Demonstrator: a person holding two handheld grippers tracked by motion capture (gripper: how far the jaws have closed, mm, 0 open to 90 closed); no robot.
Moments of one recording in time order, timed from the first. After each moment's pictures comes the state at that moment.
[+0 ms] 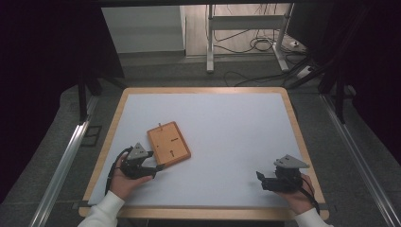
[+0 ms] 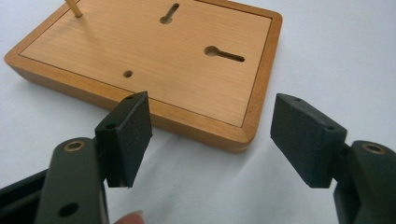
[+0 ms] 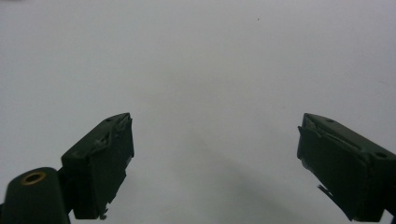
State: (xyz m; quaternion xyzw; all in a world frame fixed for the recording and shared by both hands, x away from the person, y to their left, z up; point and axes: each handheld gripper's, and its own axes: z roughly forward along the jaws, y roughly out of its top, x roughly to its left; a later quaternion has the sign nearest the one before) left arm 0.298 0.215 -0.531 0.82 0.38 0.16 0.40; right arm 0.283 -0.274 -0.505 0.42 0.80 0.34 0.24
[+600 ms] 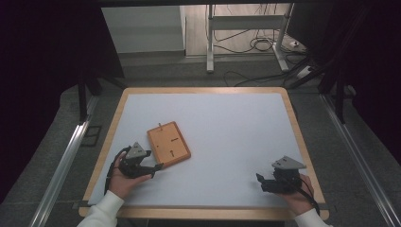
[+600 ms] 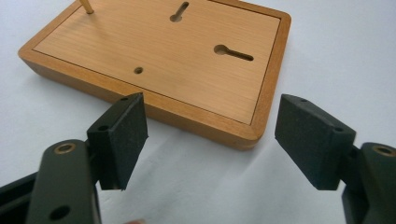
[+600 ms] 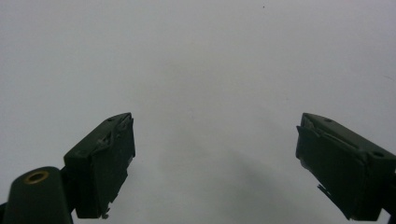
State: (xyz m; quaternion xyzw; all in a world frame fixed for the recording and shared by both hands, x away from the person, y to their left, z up) left arm 0.298 0.219 -0.531 0.82 0.39 0.16 0.39; right arm 0.282 -0.273 -0.509 0.41 0.81 0.33 0.24
